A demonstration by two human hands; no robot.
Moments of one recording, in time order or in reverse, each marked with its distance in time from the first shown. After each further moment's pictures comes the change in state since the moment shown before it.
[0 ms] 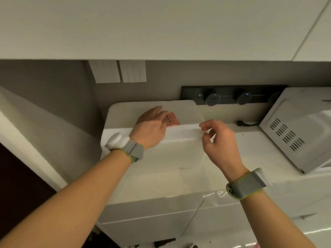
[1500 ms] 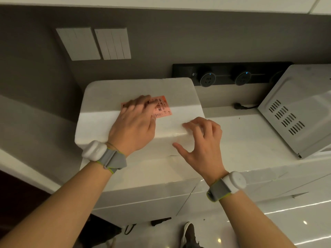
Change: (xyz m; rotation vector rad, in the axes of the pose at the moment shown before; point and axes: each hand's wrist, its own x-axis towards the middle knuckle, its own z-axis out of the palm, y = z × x) left_hand -0.033 0.016 0.013 0.164 0.164 0.046; right_hand -0.041 0.064 0.053 -0.262 0.105 -0.301
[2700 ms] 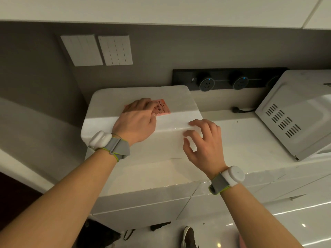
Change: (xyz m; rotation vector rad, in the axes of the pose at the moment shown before) left_hand 0.028 -0.015 0.009 -0.055 -0.107 -0.042; right_hand 0.013 0.008 -0.001 -0.017 0.081 -0.176
